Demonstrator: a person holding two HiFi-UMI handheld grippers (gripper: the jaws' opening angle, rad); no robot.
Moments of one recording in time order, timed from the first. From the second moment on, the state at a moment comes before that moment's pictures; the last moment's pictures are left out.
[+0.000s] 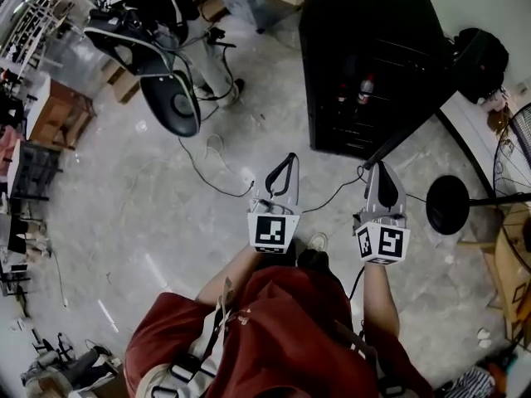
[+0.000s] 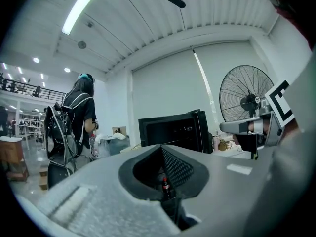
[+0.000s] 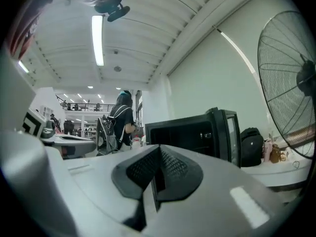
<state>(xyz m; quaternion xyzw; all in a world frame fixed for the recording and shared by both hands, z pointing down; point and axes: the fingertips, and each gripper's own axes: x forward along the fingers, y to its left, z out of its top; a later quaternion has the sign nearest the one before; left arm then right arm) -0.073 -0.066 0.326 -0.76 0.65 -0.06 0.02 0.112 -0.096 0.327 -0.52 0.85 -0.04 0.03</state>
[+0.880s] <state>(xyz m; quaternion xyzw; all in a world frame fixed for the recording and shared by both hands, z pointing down) -0.144 -0.077 0.225 -0.76 0.64 -0.03 0.07 0.100 -0.080 0.194 -0.54 0.84 0.04 0.05</state>
